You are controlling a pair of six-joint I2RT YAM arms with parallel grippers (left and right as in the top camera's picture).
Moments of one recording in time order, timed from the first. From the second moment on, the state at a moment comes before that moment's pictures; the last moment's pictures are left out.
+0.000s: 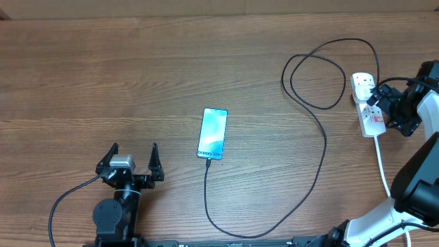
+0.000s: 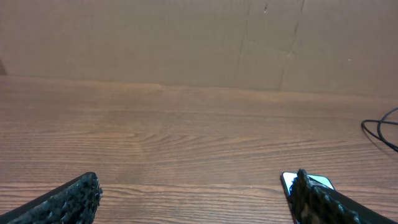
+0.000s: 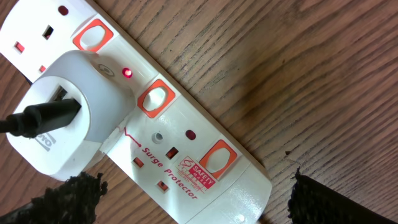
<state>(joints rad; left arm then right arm) 0.01 0.02 0.01 -0.07 0.07 -0.10 -0.50 1.89 1.36 -0.77 -0.07 0.29</state>
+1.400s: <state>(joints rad) 0.01 0.02 0.01 -0.07 0.07 -0.10 -0.22 1.66 1.36 -0.77 -0.07 0.29</state>
